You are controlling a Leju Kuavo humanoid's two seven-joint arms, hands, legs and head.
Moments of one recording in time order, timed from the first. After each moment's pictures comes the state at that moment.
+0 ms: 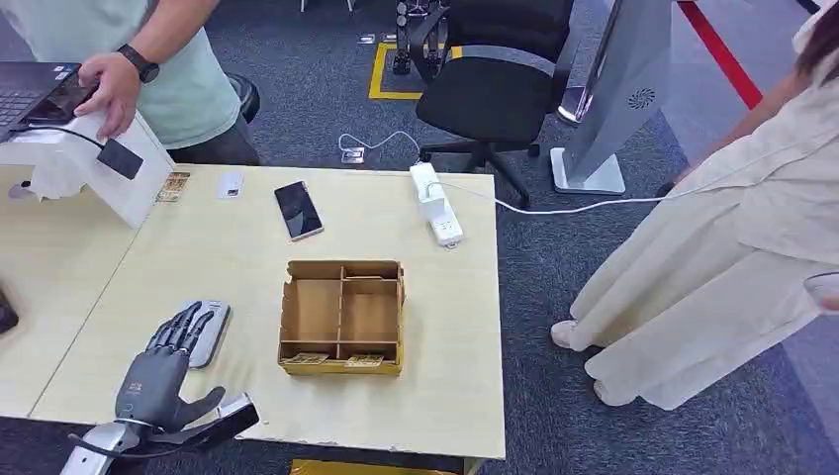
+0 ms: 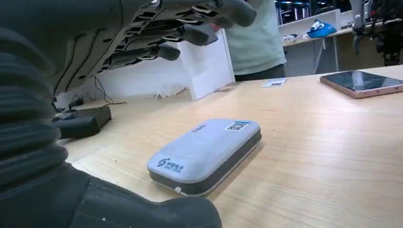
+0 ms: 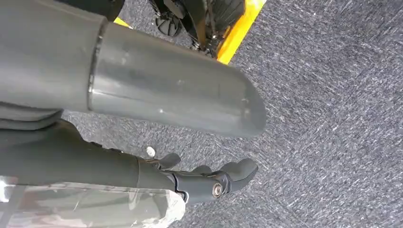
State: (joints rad) left arm 0.23 0.39 -0.15 -1.62 -0.89 0.24 -0.08; right arm -0.09 0.26 -1.13 -0.25 0.45 -0.55 -0.22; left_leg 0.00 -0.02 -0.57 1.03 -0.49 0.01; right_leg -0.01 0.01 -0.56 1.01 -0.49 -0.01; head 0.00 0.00
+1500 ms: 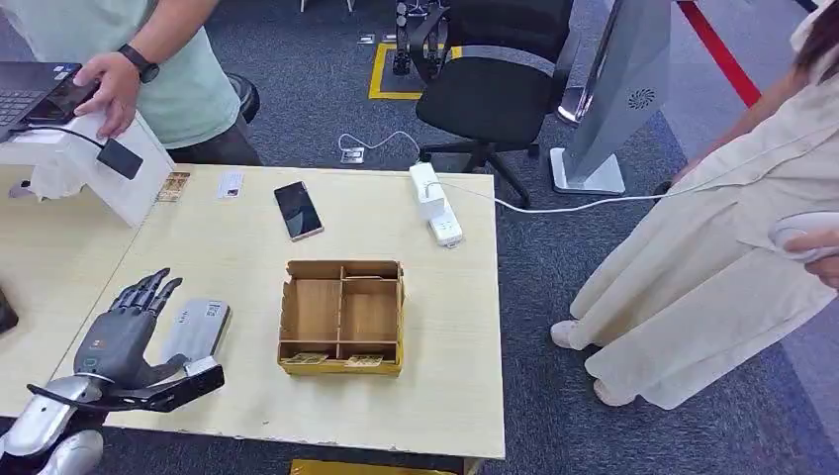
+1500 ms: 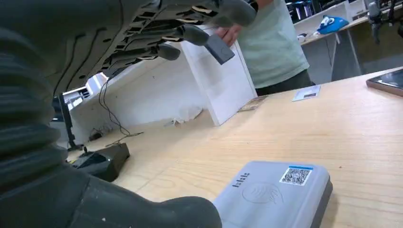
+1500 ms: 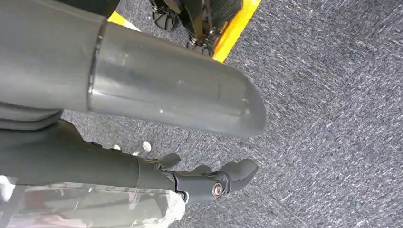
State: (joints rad) left arm 0.12 0.53 -0.09 -1.63 -0.90 0.04 -0.04; right arm -0.09 0.26 -1.13 -0.25 0.47 -0.57 -0.23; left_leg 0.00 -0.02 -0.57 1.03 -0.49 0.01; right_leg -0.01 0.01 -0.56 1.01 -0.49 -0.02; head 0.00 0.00
